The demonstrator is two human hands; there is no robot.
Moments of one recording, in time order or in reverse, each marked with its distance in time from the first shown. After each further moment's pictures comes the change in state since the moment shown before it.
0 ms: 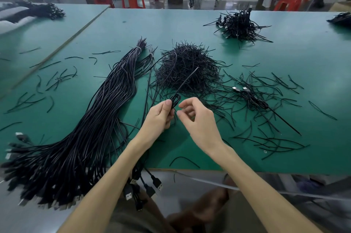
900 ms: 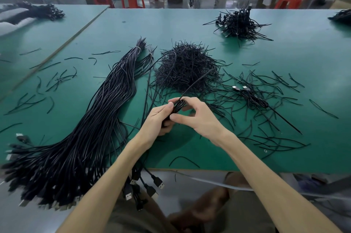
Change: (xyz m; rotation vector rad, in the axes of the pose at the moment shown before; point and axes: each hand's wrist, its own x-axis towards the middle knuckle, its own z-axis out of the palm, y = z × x) left_hand -0.008 0.001 -0.004 -0.158 -0.157 -0.060; right_hand 0.017 0.000 -0.018 0.132 -0.303 0.068
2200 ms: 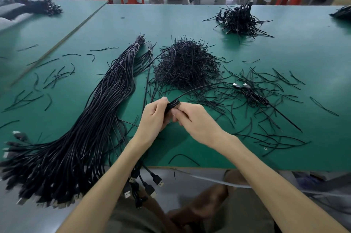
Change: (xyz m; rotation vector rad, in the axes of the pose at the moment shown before) left_hand 0.001 0.002 0.006 0.202 0.221 0.156; right_hand -0.004 -0.001 0.010 -0.351 -0.023 -0.211
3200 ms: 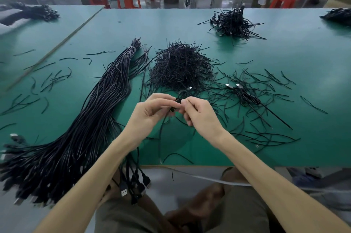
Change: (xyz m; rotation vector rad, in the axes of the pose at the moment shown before) left_hand -0.006 0.013 -0.016 -0.002 -0.230 0.200; right_hand -0.013 0.000 -0.015 0.337 0.196 0.236
